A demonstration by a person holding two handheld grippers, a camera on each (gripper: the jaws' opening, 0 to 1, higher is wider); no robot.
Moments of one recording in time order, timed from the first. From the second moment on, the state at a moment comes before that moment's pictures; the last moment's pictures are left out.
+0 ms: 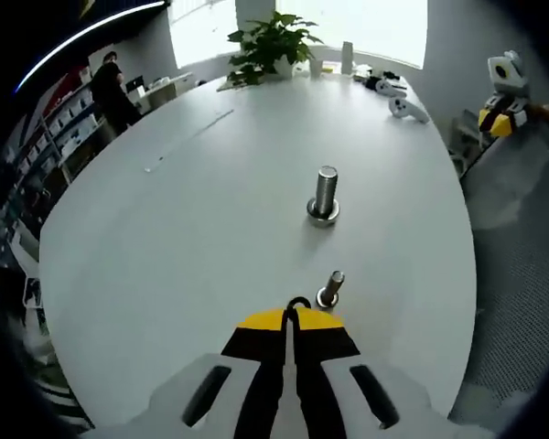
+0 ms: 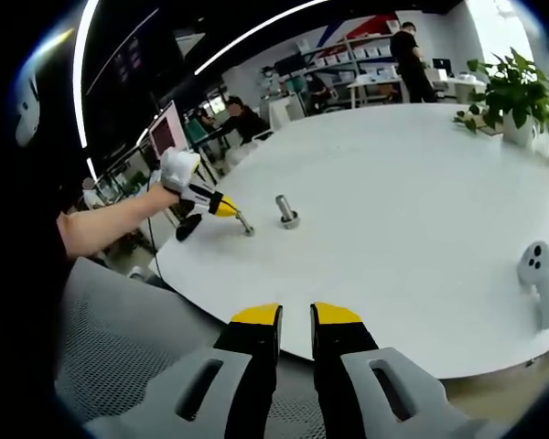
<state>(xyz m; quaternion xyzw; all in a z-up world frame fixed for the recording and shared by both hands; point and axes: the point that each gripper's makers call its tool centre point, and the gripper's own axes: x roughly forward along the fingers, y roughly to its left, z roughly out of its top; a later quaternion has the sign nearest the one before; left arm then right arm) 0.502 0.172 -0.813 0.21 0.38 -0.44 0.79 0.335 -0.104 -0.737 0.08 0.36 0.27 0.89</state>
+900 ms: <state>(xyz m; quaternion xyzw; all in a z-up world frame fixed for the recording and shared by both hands) 0.490 0.152 -0.793 0.03 0.44 -0.41 0.80 0.336 -0.104 -0.735 0.09 0.35 0.27 0.89</state>
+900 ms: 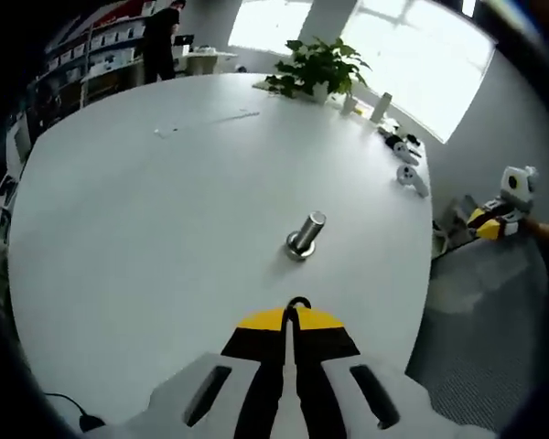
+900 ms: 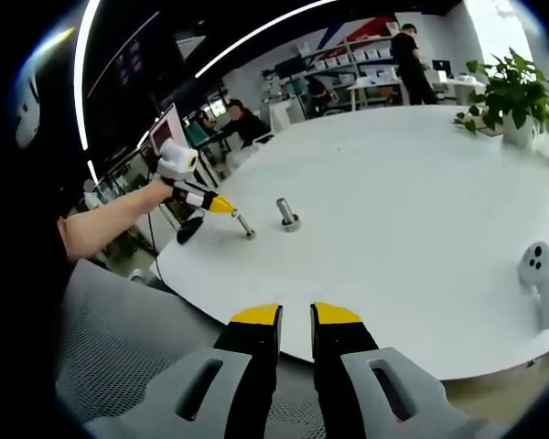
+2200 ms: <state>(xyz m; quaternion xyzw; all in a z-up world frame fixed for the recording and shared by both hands) 0.500 0.158 -0.804 0.06 0.46 -0.40 0.79 0.336 -0.103 -0.735 0.09 0.35 0.27 0.89</state>
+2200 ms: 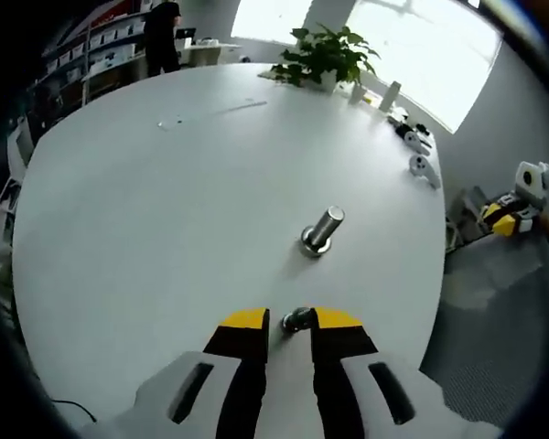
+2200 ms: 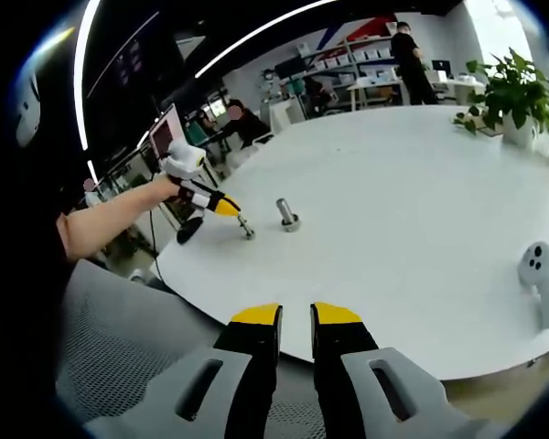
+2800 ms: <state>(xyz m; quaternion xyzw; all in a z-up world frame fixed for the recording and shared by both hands) 0.487 0.172 -0.693 0.04 0.30 -0.36 0.88 0.338 -0.101 -0.730 0.08 0.34 0.28 0.90</state>
